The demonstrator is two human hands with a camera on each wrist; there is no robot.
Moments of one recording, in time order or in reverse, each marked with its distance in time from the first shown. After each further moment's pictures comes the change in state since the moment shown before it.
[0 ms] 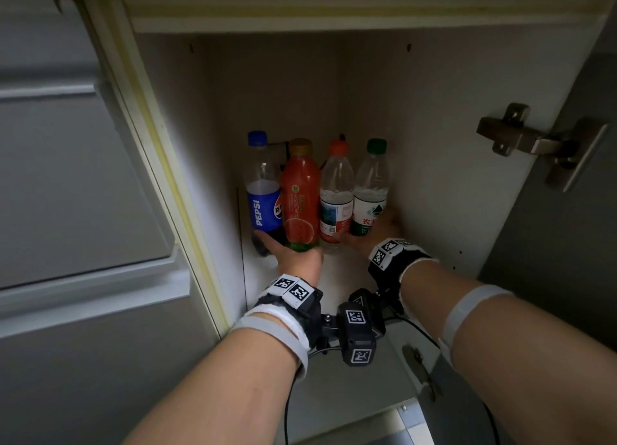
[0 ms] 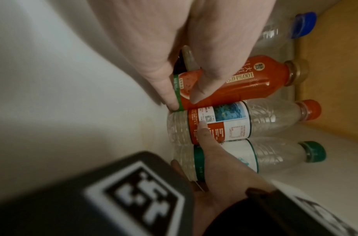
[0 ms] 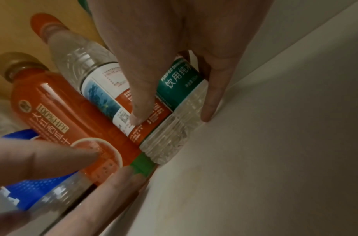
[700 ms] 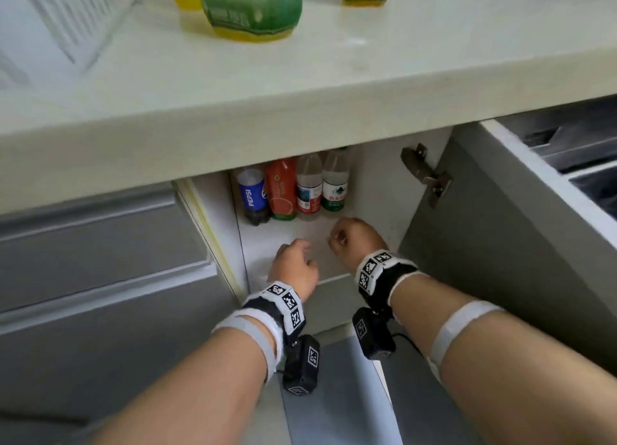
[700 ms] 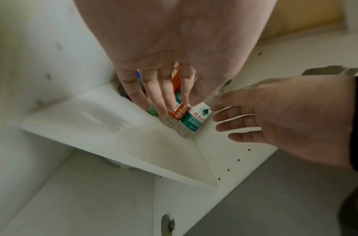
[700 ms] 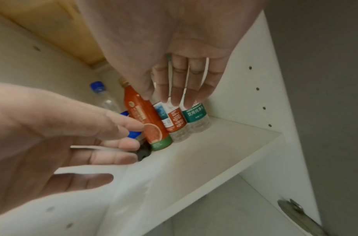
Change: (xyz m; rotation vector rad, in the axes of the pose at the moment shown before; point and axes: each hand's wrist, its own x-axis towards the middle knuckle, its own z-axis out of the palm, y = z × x) left_hand -0.158 0.095 -0.020 1.005 -0.268 0.051; right_hand -0.150 -0.044 -0.107 -0.408 -0.193 -0.219
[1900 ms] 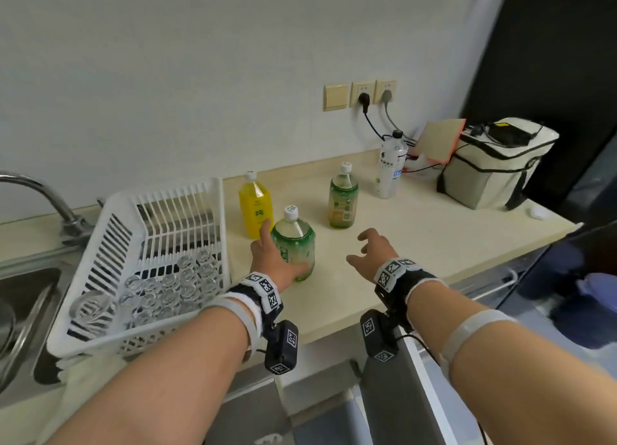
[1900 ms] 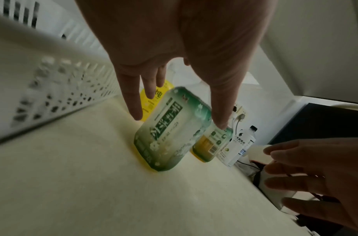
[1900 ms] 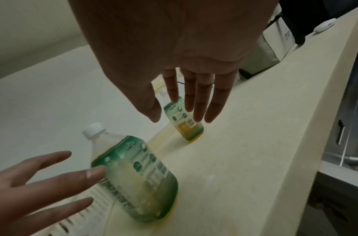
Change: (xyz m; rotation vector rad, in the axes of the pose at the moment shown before) left_hand -0.068 0.293 -0.367 -0.161 0.077 0.115; right_hand -0.041 -0.243 -0.392 0.096 -0.004 0.242
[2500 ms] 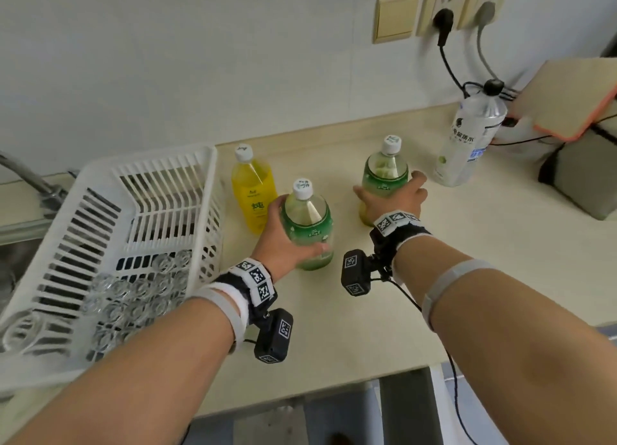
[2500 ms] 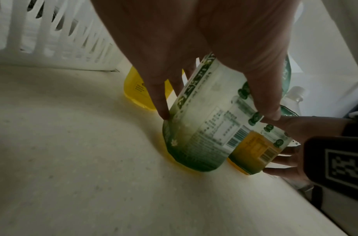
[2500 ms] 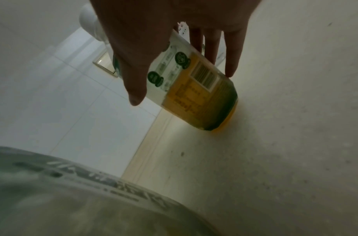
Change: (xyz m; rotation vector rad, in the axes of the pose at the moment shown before) left_hand 0.142 -0.021 0.050 -0.225 -0.009 -0.038; right_hand 0.232 -0.027 0.037 0.396 0.273 0.190
